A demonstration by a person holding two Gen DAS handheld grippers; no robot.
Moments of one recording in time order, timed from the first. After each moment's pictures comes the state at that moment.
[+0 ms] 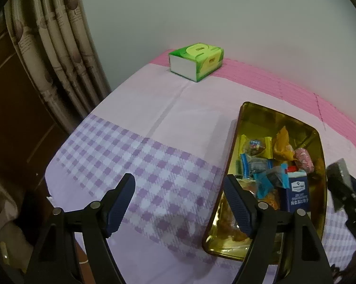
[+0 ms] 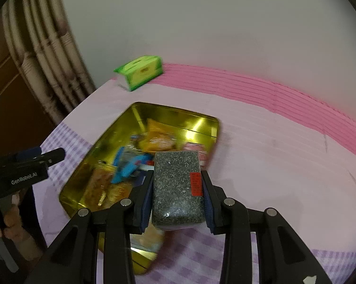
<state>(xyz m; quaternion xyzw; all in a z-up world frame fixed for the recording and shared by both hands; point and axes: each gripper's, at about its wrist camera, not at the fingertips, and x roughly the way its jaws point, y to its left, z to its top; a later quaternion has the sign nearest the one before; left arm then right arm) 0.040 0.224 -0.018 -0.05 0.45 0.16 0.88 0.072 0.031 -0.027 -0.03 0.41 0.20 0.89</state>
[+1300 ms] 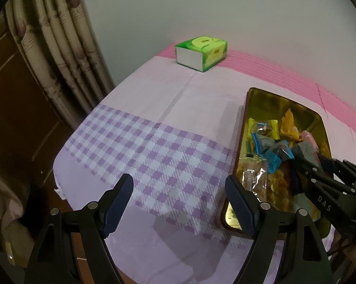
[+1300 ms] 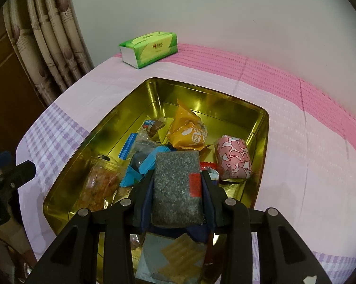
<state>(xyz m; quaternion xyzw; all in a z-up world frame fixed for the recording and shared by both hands) 0.014 0.227 -0.021 -0.03 0.46 0.15 0.87 0.091 0.079 -0.069 -0.06 0.44 0.18 0.88</state>
